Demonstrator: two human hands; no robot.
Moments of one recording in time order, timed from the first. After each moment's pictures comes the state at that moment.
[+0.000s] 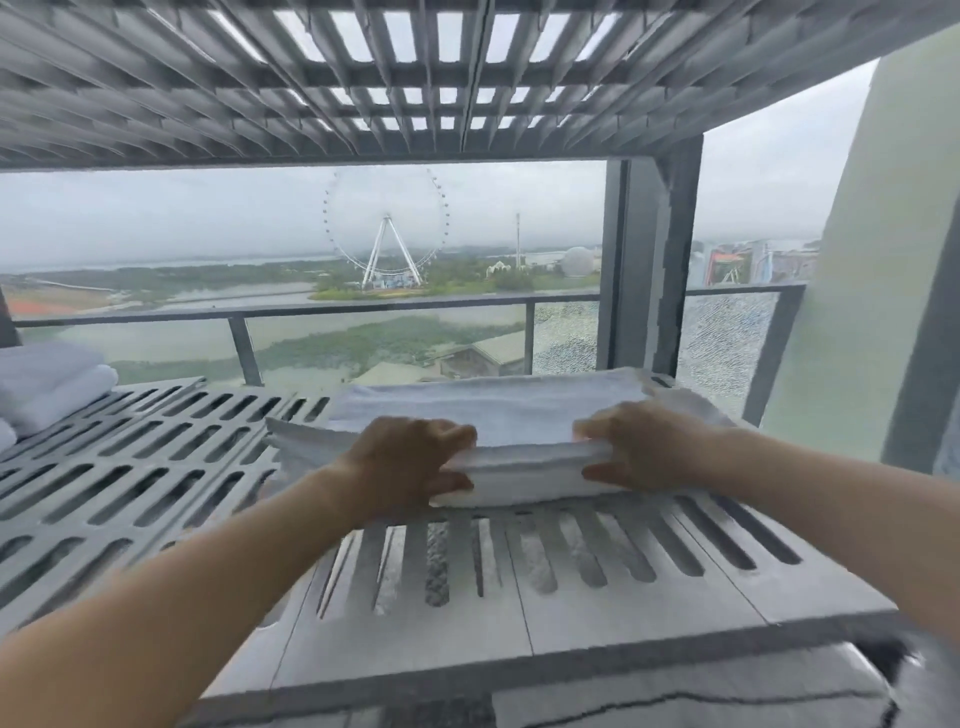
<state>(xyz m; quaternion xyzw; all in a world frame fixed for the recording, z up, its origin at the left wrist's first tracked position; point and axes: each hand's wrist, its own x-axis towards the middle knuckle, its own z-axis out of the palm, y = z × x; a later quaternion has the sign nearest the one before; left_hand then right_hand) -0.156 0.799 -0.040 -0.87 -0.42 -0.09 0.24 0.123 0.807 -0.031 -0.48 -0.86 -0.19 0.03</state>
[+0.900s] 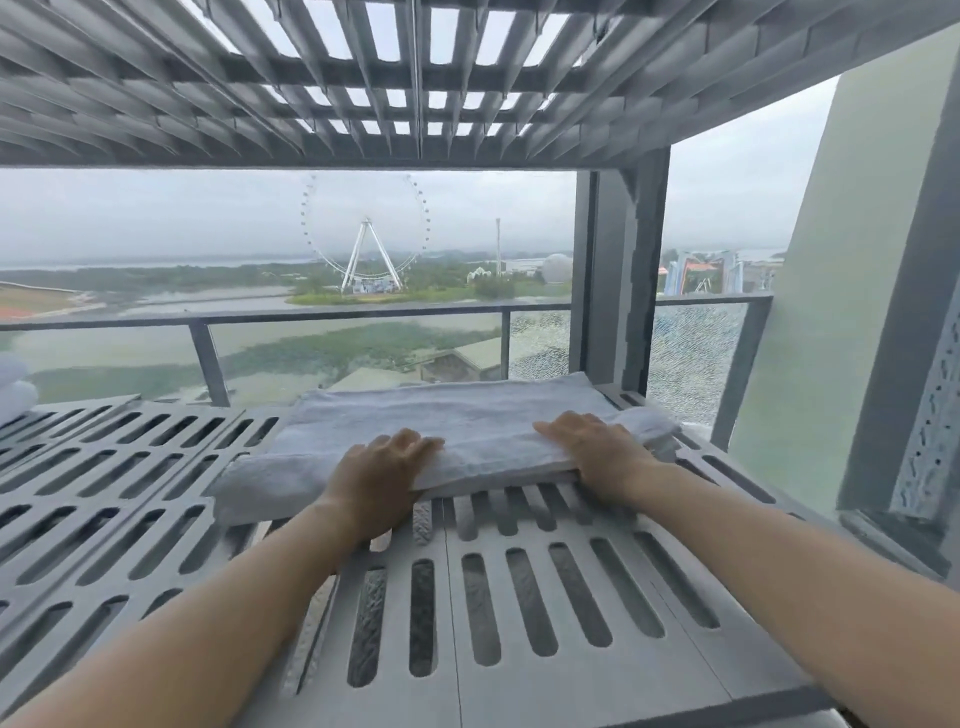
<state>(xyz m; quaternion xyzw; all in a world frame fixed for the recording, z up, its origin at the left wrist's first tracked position) -0.134 0.866 -0.074 -0.83 -0.52 -0.10 0.16 0.142 0.875 -0.064 -0.57 -0.81 -0.09 0.08</state>
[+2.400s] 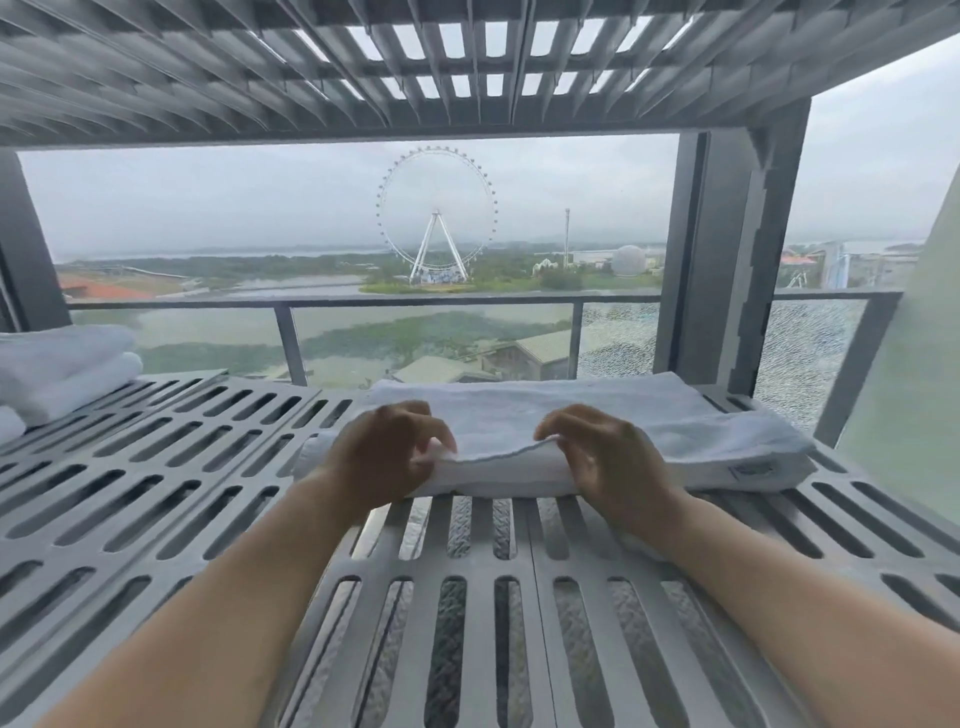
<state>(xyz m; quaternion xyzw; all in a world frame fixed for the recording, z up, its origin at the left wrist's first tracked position) -0.191 0.863 -0.050 -0.82 -0.51 -0.25 0.11 0.056 0.875 -0.072 -0.35 -0.84 -0.07 0.42</state>
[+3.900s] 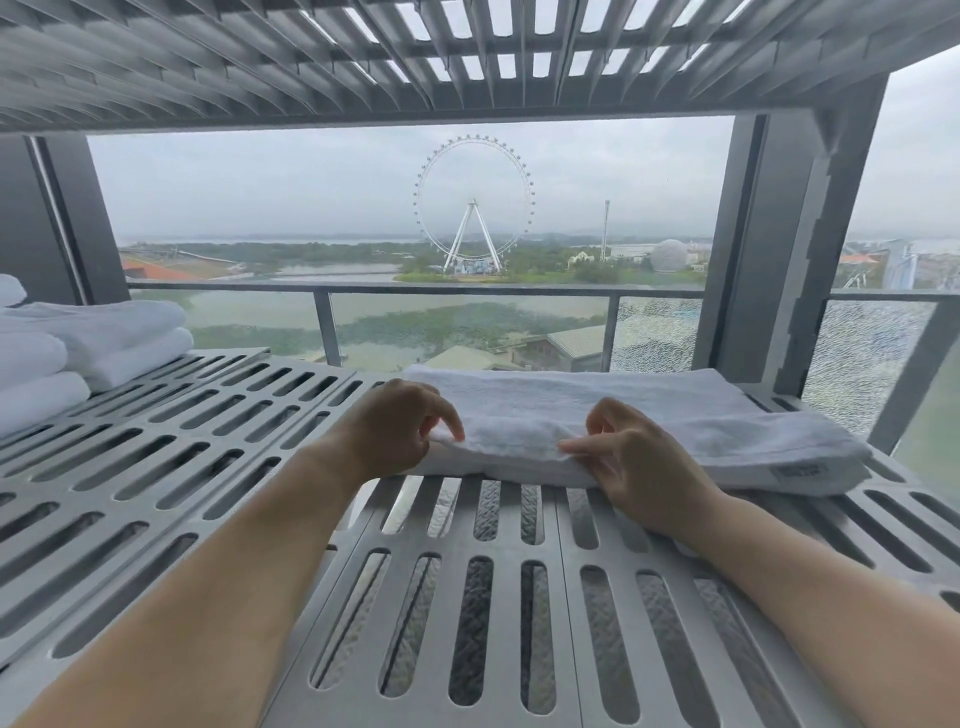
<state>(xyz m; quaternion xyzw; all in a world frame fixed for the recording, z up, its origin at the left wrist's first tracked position) -0.212 0.859 -0.042 -0.82 -0.52 -0.23 0.09 0.058 0.876 -0.073 -0.36 -0.87 -0.06 0.32</state>
